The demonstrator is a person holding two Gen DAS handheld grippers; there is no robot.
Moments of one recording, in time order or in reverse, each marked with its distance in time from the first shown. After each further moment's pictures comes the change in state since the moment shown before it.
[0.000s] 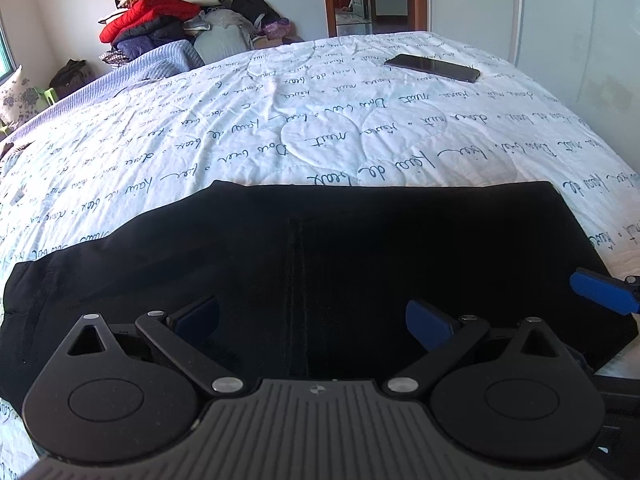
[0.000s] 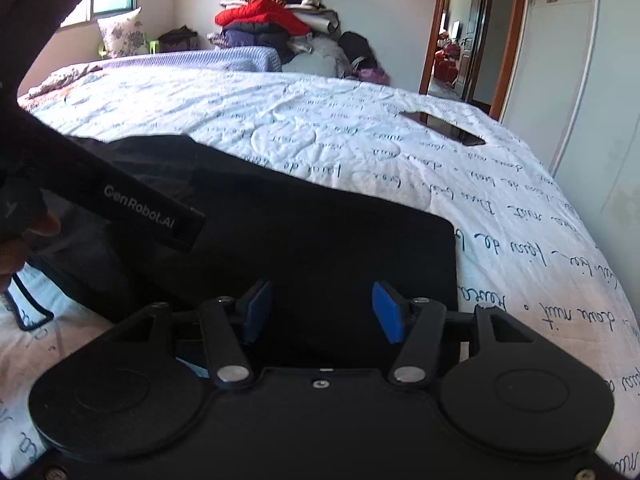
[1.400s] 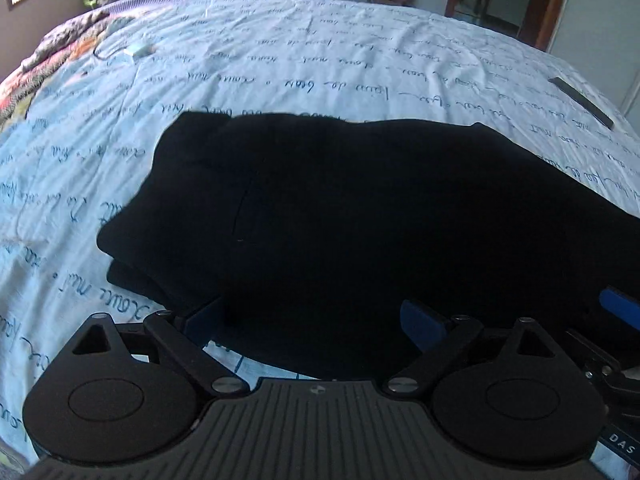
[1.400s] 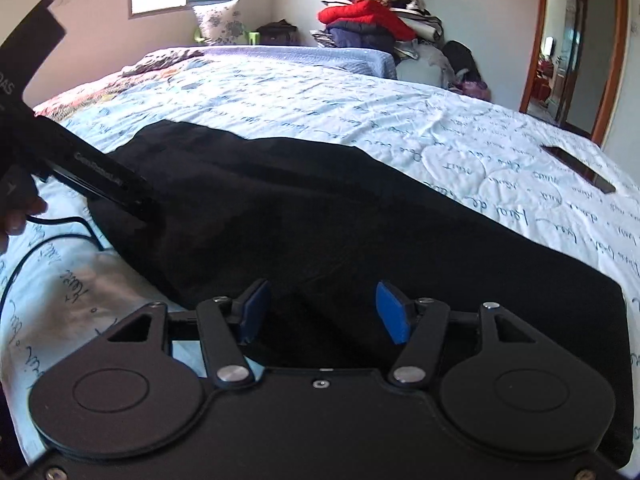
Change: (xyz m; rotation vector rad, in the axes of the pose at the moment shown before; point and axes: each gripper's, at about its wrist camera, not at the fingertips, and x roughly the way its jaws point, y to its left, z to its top) left arm -0.022 0.180 -0.058 -0.316 0.144 0.100; right arm 0.018 0.112 0.023 -0.161 0.011 0.243
